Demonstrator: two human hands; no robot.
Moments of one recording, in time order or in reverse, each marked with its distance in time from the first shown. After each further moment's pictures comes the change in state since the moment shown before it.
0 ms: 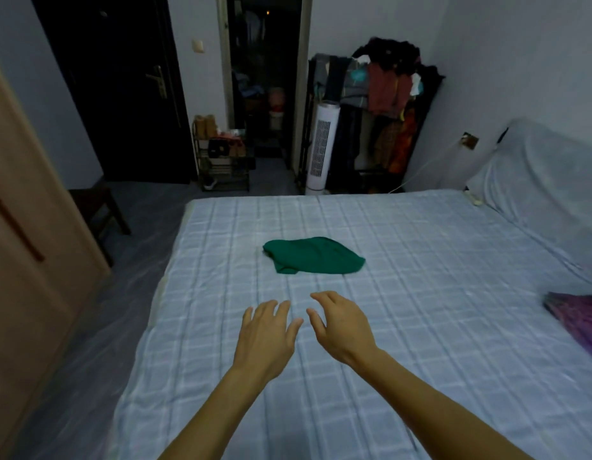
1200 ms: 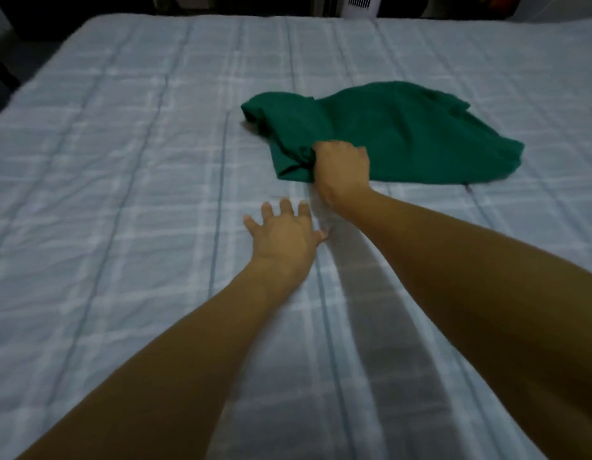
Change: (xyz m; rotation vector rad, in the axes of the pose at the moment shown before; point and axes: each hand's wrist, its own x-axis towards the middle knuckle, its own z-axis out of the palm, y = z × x) left_hand 0.412 -0.192 0.489 0.211 -0.284 -0.152; right_hand 0.364 0.278 0.534 -0.390 -0.089 0.108
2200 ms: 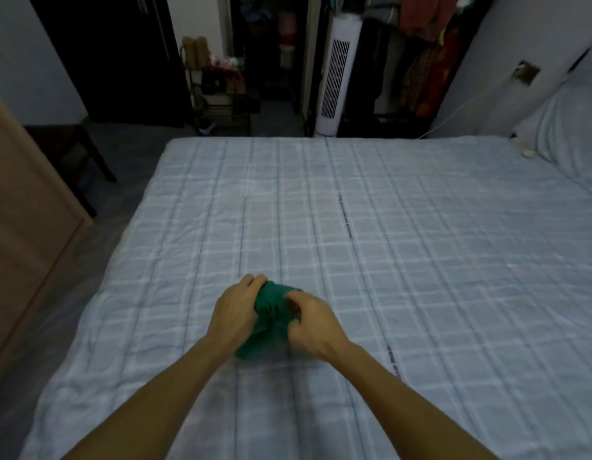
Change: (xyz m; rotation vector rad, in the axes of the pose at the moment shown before) left_hand -0.379 0.017 -0.205 -0.432 0.336 0.182; right_hand -0.371 0.010 -0.353 0.850 -0.364 -0.030
